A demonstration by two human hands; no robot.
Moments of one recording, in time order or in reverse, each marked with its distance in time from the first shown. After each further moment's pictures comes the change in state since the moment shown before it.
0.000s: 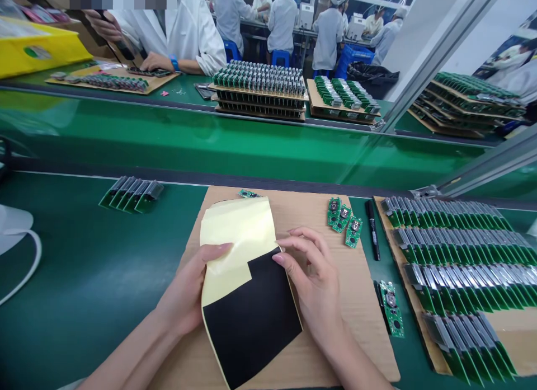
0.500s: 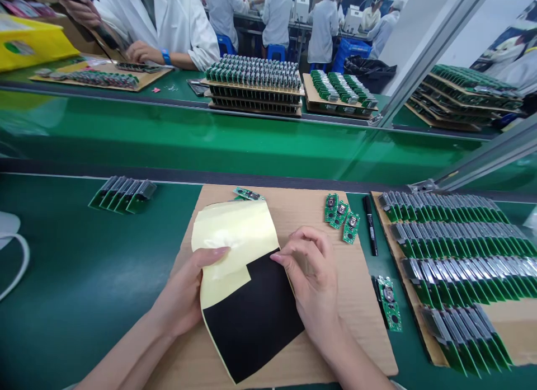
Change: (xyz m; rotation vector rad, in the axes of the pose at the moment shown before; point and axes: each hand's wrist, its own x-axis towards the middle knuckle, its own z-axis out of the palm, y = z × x) left_hand 0.001 -0.002 -0.003 0.097 0.021 0.050; right_hand 0.000 -0.003 0.000 -0.091 0.044 -0.142
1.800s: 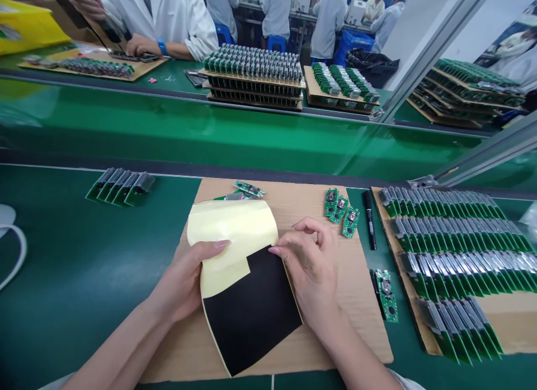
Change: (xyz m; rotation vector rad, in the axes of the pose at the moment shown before) left_hand 0.002 0.001 -0.007 0.109 0.000 0.064; right_hand 0.001 0.002 -0.003 -0.164 -0.017 -0.087
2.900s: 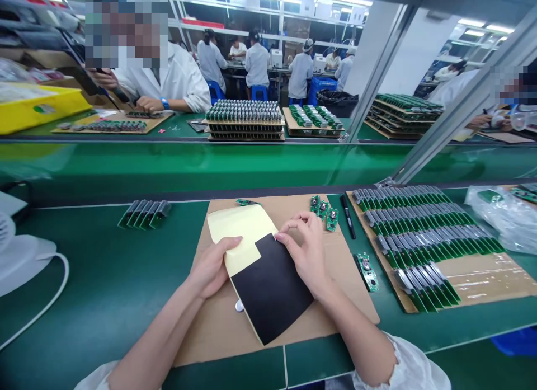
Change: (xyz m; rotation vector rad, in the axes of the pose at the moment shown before) left_hand 0.010 0.001 0.002 0.130 0.031 0.143; right_hand 0.005 0.002 -0.002 0.167 0.007 0.156
